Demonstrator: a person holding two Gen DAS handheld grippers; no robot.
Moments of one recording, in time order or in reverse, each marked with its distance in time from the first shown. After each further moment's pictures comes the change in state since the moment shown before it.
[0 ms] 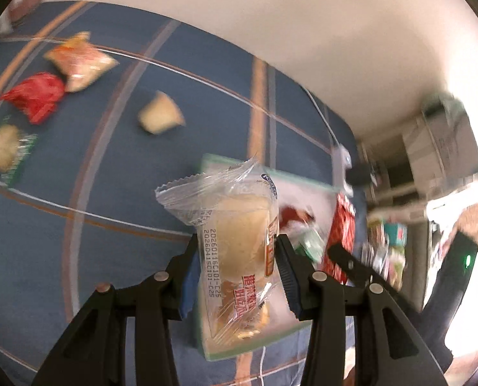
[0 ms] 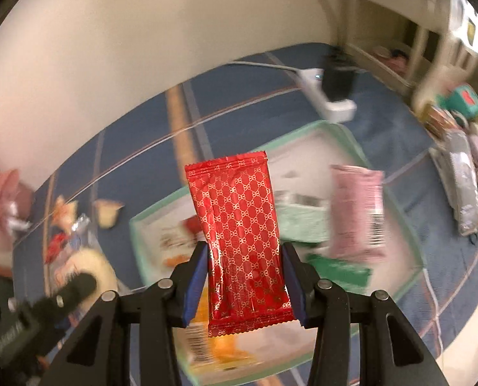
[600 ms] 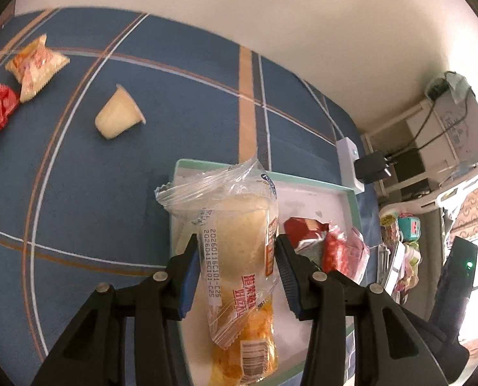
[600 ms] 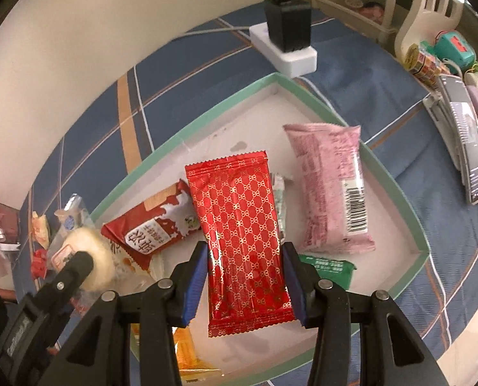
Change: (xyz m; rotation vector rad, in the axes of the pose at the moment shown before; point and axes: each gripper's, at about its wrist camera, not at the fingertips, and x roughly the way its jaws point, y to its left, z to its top) left arm 0.050 0.003 0.011 0.036 -0.035 0.006; right arm 0.048 -0.034 -0.001 0.077 0.128 0.005
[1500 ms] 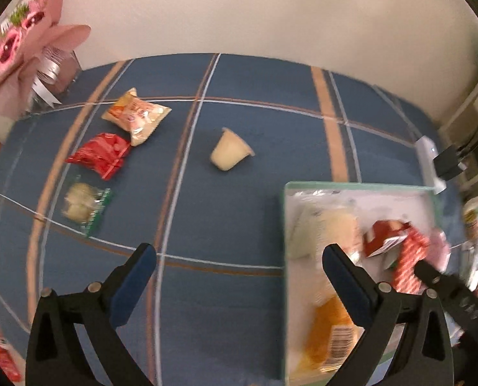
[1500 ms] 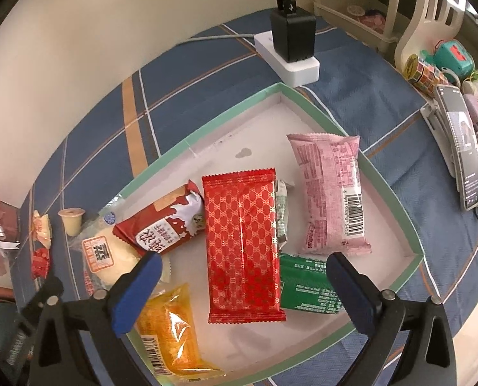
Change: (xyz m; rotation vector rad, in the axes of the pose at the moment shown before) left arm -0.051 -0.006 -0.001 0.102 -0.079 0.521; right arm -0.013 0.003 0.007 -0.023 -0.027 -0.009
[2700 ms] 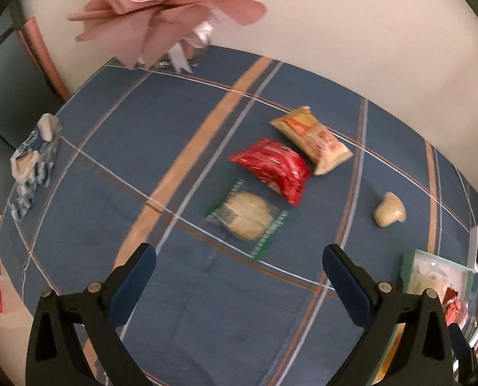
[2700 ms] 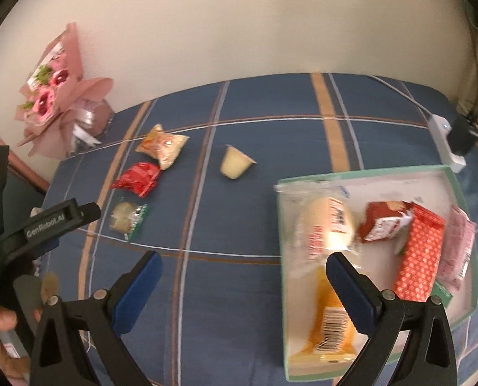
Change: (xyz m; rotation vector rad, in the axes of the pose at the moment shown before) left arm -0.024 0.190 0.011 -0.332 -0.014 0.153; right arm -0.031 0.180 -0.084 -0.512 -0.071 0.249
